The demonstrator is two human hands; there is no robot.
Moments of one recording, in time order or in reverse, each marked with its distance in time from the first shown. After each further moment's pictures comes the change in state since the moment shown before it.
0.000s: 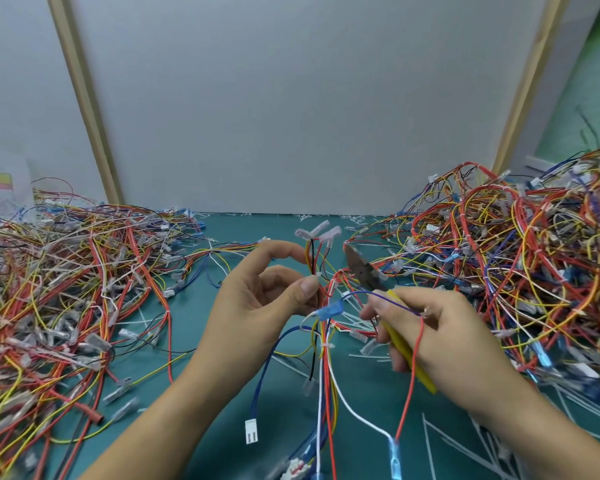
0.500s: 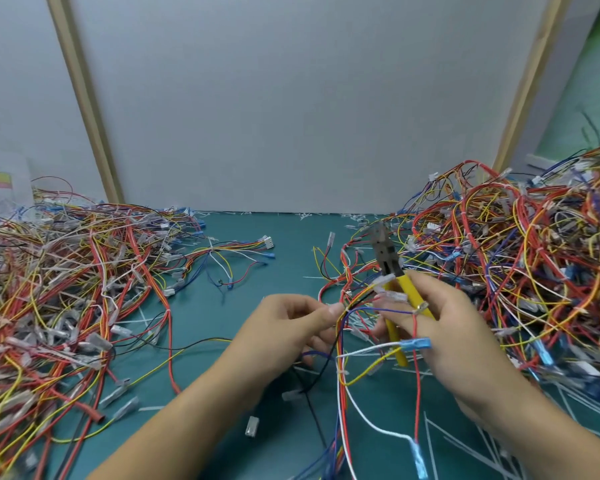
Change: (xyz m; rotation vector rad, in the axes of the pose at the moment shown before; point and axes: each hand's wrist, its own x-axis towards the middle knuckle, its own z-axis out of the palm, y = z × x) left_hand 0.001 -0.025 0.011 0.110 -0.122 -0.538; right_hand 0.004 0.003 0.003 0.244 0.056 0.073
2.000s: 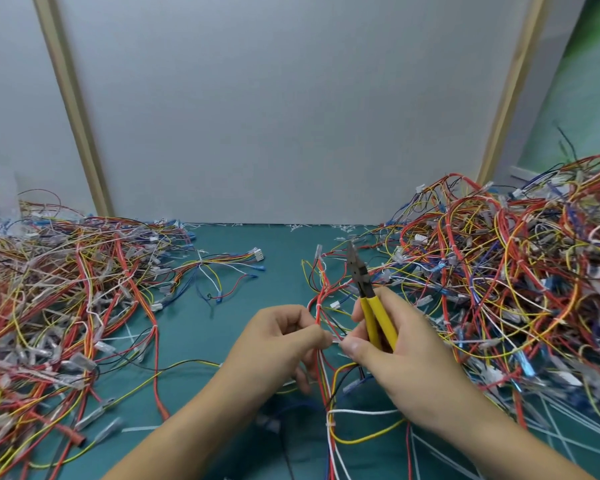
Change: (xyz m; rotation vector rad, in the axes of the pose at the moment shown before) left_hand -0.004 0.007 0.008 0.042 0.025 0.100; right_hand -0.005 0.004 0.008 -0.321 -0.038 -0.031
